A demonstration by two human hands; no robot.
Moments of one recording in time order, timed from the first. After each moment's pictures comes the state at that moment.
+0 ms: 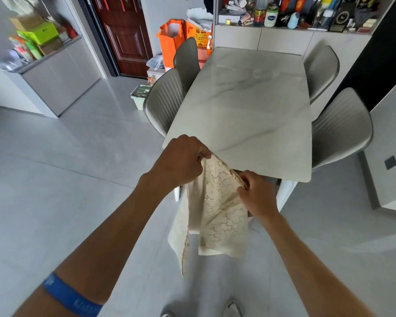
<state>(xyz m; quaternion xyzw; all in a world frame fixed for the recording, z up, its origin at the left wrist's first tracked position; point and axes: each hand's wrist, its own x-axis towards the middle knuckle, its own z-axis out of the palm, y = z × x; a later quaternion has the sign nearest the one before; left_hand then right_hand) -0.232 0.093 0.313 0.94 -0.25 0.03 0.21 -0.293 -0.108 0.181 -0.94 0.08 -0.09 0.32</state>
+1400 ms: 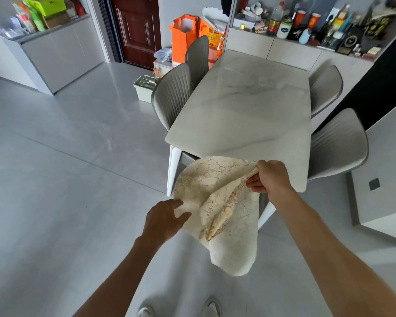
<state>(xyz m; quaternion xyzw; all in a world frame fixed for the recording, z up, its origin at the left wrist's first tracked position) -0.307 0.167 0.141 0.96 -0.03 -0.11 0.26 -0.268 -0.095 0.255 -0.76 0.35 0.03 0.56</state>
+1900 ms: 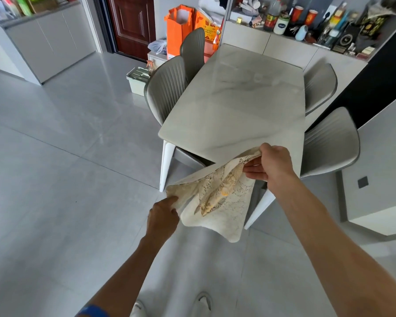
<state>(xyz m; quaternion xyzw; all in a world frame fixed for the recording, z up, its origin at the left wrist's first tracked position) -0.305 0.143 0.114 0.92 0.06 -0.09 0.37 -0.259 -0.095 0.287 -0.71 0.33 -0.01 0.62</state>
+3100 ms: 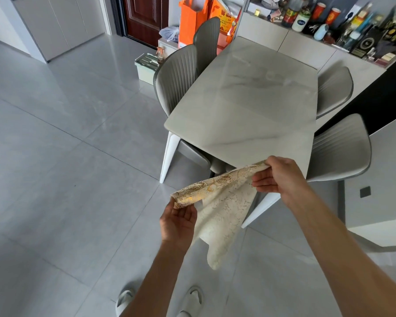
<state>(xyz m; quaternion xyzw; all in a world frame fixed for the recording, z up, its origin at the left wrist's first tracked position) -0.323 0.104 0.099 0.07 0.34 -0.12 0.93 -0.260 -0.107 0.261 -0.75 0.30 0.08 0.58</state>
